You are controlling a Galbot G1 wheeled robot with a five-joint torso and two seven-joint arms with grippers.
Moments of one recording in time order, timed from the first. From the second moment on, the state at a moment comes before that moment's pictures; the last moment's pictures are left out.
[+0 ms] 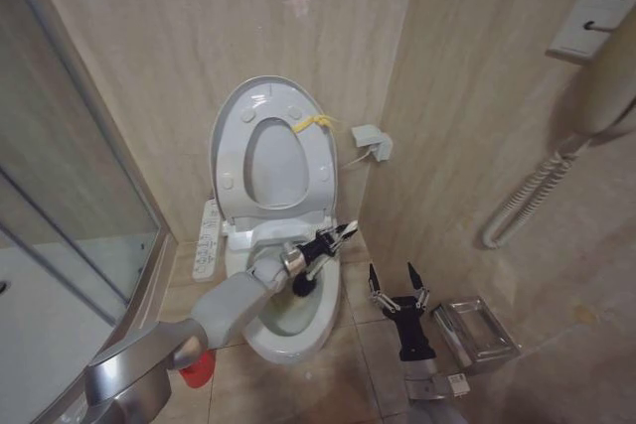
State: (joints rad) left arm 0.26 -1.36 0.65 -0.72 -0.75 -0.61 0.49; right arm -1.50 1.54 0.52 1.85 0.31 0.55 -0.20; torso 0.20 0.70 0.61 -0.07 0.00
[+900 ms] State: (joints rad) left arm 0.24 -1.23 0.79 -0.84 -0.78 -0.51 0.53; right arm -1.52 1.54 0.53 1.87 0.31 0.55 -0.21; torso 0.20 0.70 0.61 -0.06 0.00
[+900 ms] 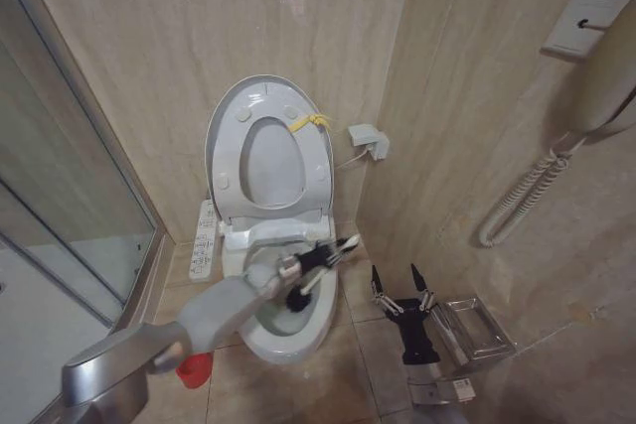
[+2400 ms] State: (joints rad) left arm 0.24 -1.20 0.53 -0.73 -0.69 -0.51 1.12; right arm -1.51 1.54 0.53 1.85 0.31 0.55 -0.22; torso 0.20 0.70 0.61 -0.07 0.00
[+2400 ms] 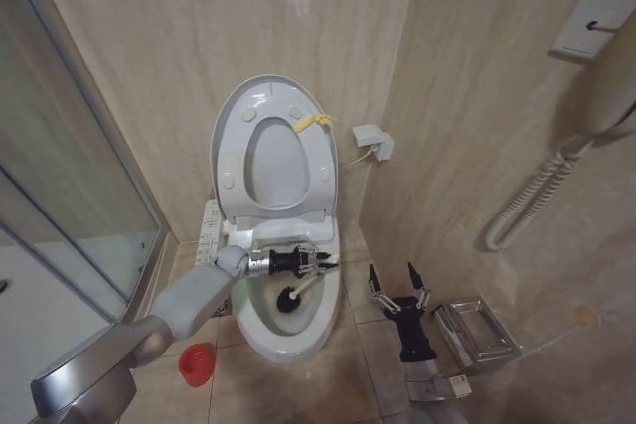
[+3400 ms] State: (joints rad) left arm 0.39 -1.26 0.56 -0.87 -0.85 -0.61 0.59; right arm -1.52 1.52 0.53 1.86 0.31 0.56 -0.23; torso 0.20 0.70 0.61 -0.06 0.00
